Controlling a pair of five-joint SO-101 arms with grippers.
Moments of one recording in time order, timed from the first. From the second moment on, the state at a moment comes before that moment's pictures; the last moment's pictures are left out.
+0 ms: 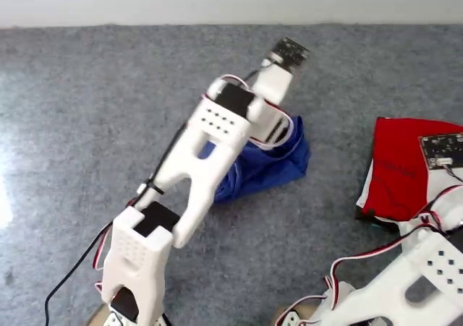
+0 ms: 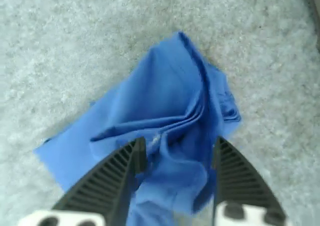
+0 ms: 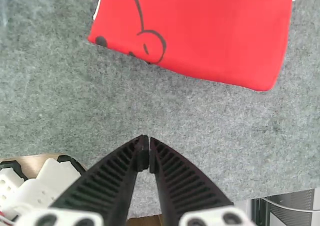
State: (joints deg) left arm 27.8 30.0 -34.2 83.8 1.4; right arm 44.7 -45.4 23.1 100.6 47.3
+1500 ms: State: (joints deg) left arm 31.2 39.9 -42.2 99.4 -3.7; right arm 44.3 -45.4 27.1 100.6 47.3
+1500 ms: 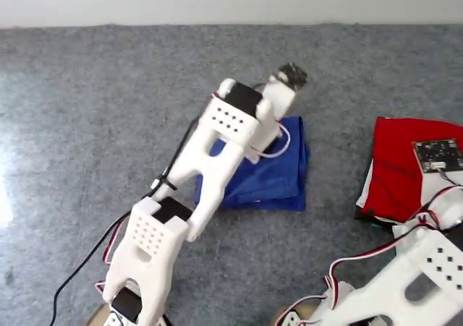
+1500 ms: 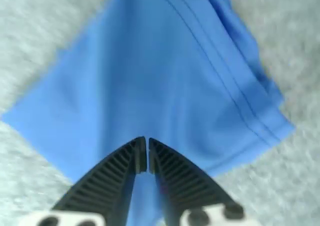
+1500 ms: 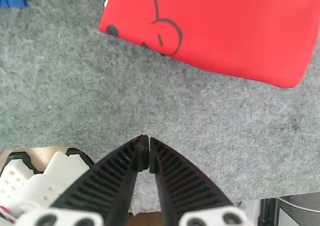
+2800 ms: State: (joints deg) left arm 33.8 37.0 -48.4 99.4 -3.9; right arm 44.3 -45.4 27.1 100.6 47.3
